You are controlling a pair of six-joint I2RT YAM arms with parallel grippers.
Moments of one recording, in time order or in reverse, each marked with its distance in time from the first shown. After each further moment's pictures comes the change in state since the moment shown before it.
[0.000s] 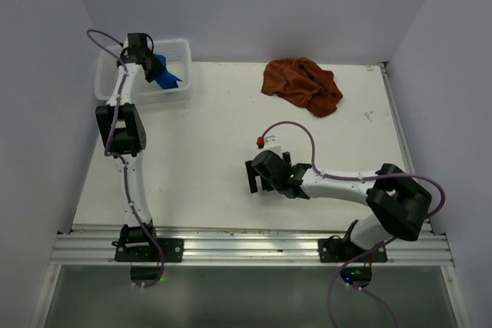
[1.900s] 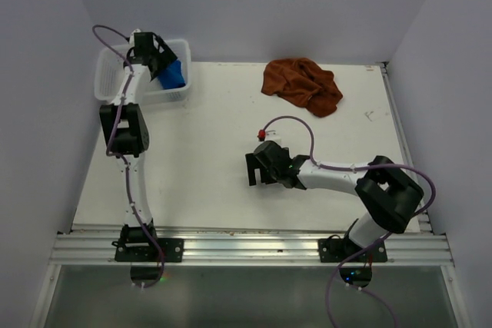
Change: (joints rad) left arm -0.040 0.011 -0.044 0.157 0.002 0.008; right arm -0.098 0.093 0.043 0.051 -0.126 -0.007
